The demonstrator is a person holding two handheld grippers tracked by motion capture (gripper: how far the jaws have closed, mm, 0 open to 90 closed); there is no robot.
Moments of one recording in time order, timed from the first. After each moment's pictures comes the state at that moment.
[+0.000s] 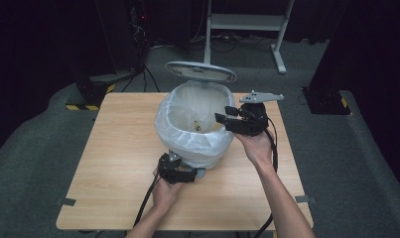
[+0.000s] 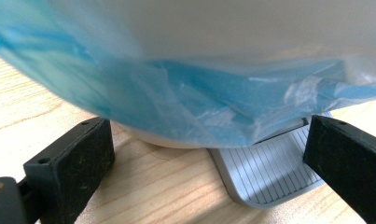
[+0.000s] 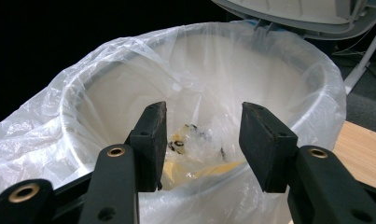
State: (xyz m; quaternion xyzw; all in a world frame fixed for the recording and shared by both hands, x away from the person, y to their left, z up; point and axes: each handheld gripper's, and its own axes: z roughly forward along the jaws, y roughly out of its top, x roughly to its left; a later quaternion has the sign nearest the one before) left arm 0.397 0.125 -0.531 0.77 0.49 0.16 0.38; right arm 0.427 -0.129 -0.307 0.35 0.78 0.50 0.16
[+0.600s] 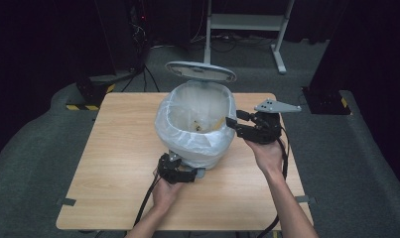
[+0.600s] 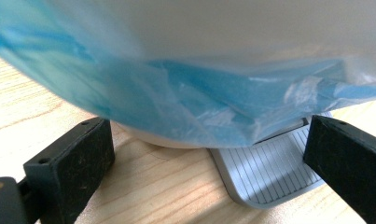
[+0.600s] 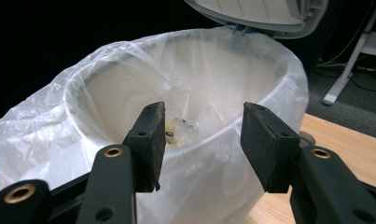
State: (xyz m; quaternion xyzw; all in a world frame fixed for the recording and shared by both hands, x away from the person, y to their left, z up) left arm 0.397 0.125 -0.531 0.77 0.49 0.16 0.38; right arm 0.405 -0.158 -0.313 0.35 0.75 0.53 0.18
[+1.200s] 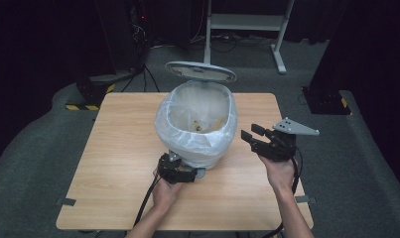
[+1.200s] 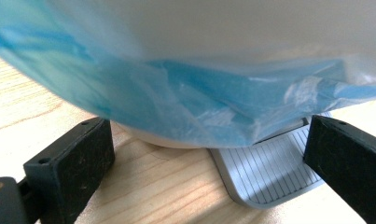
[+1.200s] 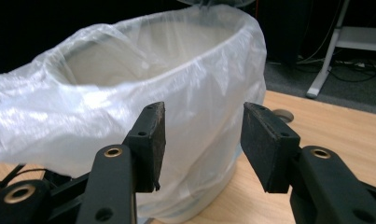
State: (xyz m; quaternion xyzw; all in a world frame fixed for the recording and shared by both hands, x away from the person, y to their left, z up) left arm 0.397 0.125 -0.531 0.77 0.49 0.16 0.38; right arm 0.378 -0.196 -0.350 0.39 0.72 0.54 0.19
